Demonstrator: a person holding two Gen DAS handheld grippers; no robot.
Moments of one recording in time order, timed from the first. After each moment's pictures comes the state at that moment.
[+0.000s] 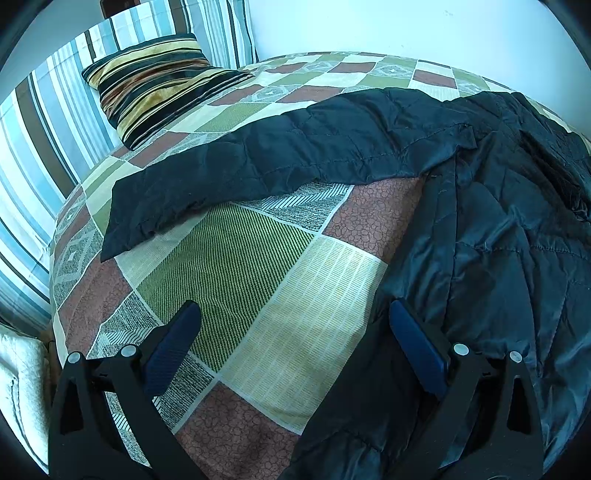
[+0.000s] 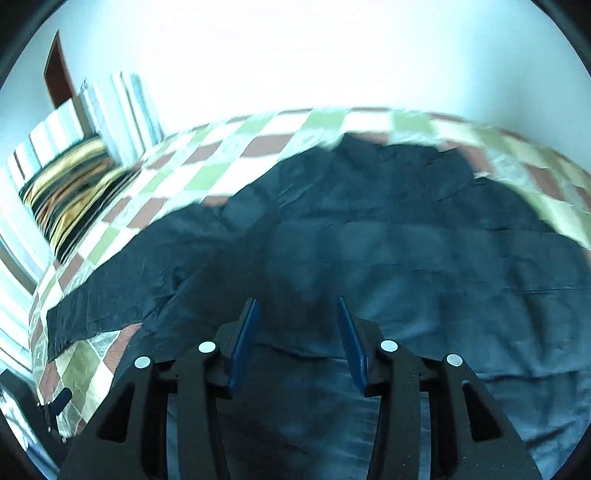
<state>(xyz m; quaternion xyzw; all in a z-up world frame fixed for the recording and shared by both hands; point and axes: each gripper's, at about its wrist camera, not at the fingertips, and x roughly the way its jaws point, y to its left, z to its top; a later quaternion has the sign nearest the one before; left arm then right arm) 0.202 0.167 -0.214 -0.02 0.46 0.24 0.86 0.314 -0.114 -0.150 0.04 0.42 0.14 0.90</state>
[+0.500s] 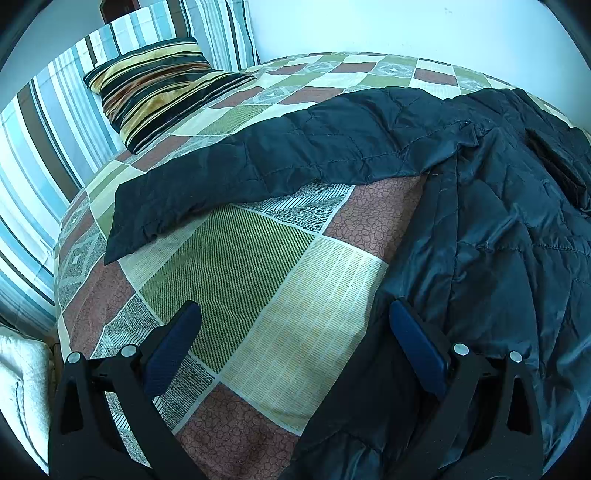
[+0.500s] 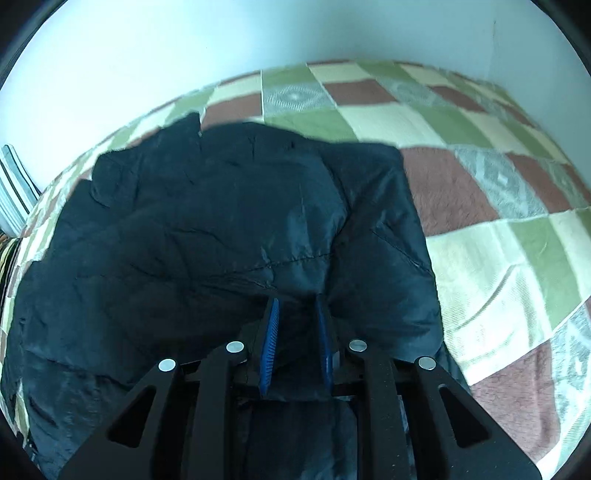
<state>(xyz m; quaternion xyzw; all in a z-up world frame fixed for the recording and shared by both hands) 0.202 0.165 -0.214 0.00 0.45 0.25 0.85 0.338 -0.326 -0.216 0.11 0.48 -0.07 0.87</state>
